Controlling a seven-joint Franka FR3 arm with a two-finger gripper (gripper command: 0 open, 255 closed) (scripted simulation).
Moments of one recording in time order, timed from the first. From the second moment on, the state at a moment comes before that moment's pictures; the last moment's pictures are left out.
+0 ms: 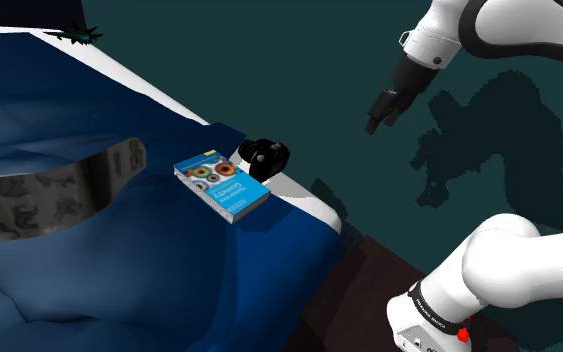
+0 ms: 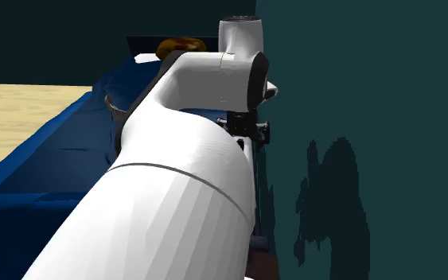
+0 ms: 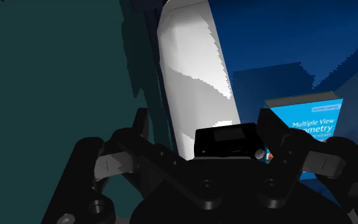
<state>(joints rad) -0.02 -0.75 0.06 -2.36 -0.01 1.72 0.04</state>
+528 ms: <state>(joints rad) 0.00 -0.55 0.09 -2.32 -0.02 1.89 0.02</state>
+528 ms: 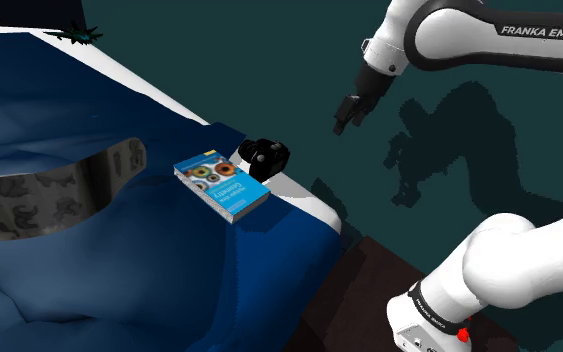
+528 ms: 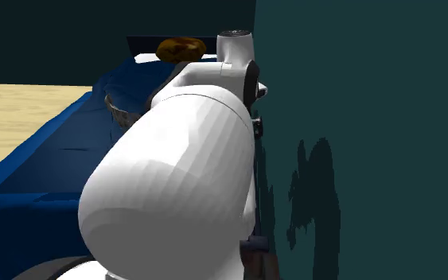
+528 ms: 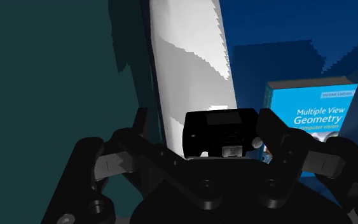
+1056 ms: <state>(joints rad) 0.02 -0.28 0.14 -2.21 -0.05 2.07 0.01</state>
